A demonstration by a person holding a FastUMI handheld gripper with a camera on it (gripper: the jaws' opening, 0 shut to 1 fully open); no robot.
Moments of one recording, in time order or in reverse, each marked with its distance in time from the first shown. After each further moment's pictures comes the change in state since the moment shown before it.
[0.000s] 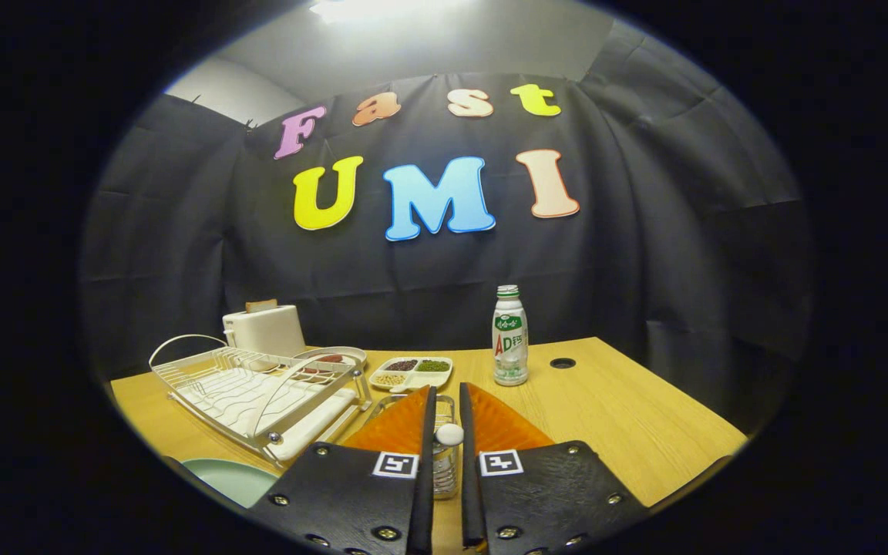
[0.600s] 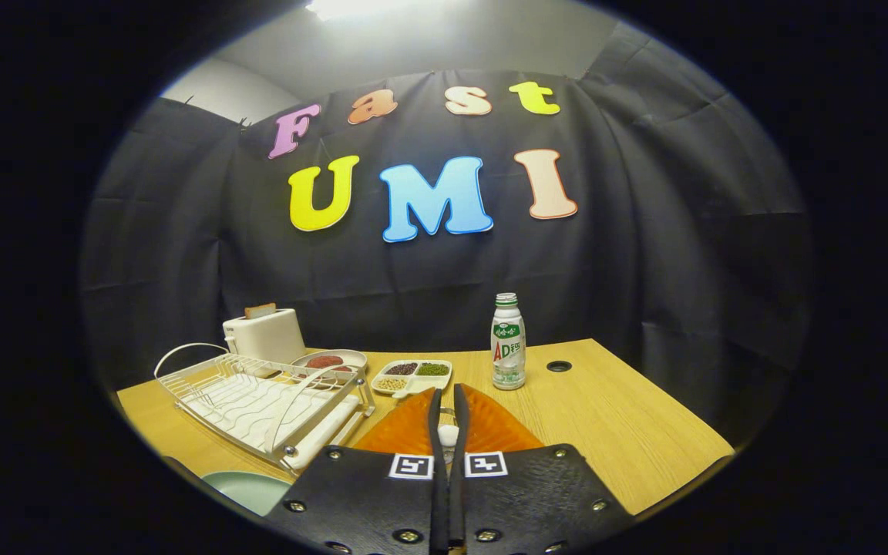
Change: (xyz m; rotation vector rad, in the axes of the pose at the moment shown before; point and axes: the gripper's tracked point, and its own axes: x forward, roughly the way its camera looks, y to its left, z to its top) arm -0.007 0.004 0.031 0.000 0.044 -0.027
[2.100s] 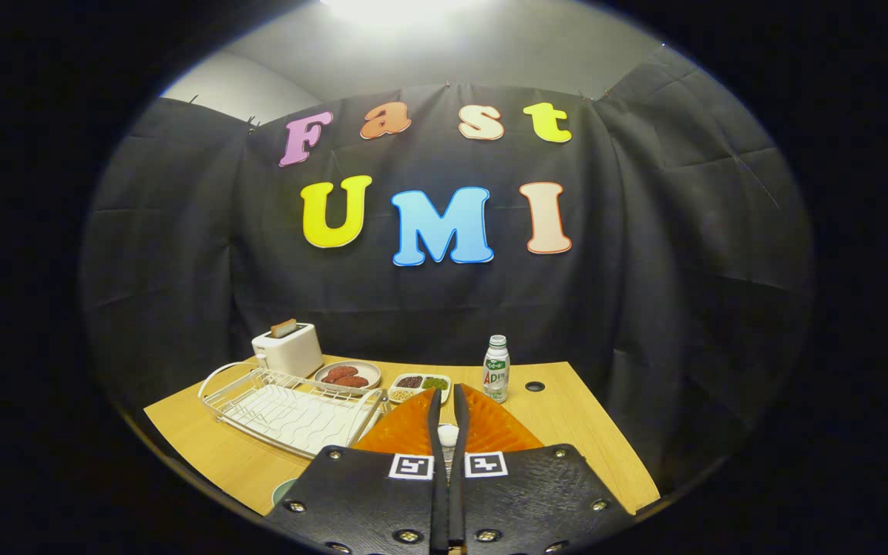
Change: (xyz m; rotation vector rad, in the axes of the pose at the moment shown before) arm -0.115 0.040 0.108 -0.092 0.065 0.000
